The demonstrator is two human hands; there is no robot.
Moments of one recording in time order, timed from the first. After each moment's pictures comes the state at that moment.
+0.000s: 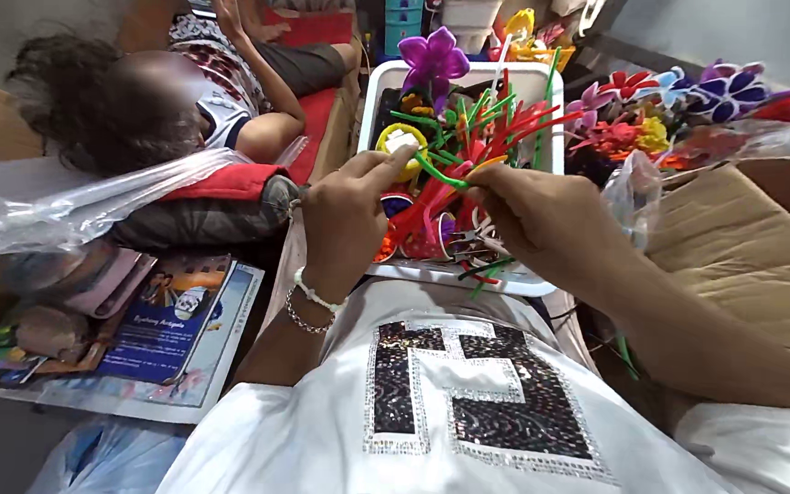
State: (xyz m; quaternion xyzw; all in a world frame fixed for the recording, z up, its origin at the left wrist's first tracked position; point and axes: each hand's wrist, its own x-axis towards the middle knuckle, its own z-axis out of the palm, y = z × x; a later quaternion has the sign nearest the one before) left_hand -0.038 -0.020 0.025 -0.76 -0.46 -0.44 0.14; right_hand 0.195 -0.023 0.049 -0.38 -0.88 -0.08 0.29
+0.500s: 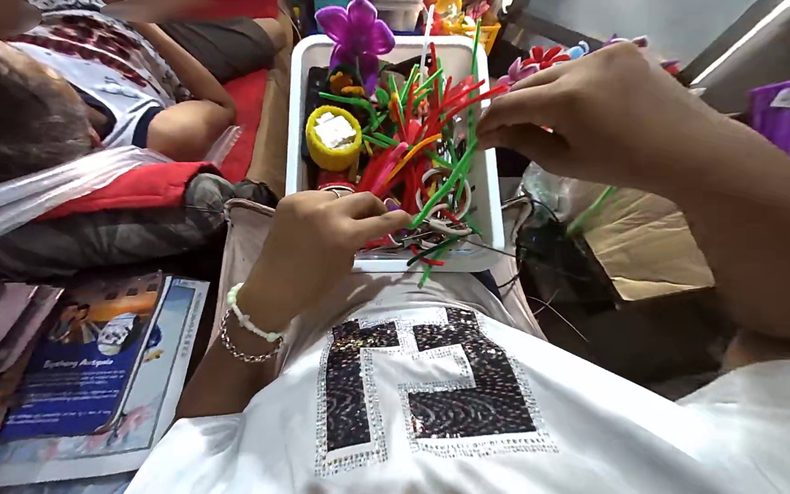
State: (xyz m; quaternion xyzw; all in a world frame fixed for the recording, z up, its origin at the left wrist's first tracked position) left_hand -0.030 -0.019 0.019 -0.91 -0.25 -0.32 0.10; right_hand 0.270 0.001 0.113 -0.32 -0.93 -0.14 0.14
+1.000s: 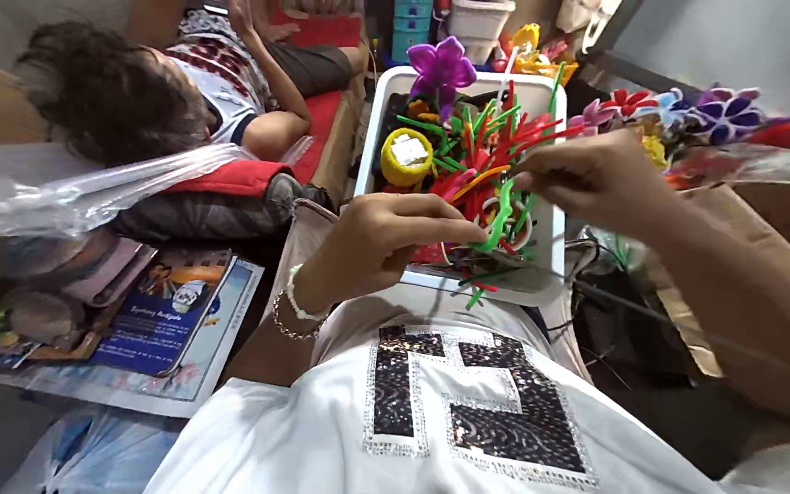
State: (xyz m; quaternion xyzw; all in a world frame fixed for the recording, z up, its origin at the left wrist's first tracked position) left_hand -0.048 -0.025 0.035 -0.89 -0.12 -0.44 -0.07; right_hand 0.252 0.031 0.067 -0.28 -0.92 0.00 0.29
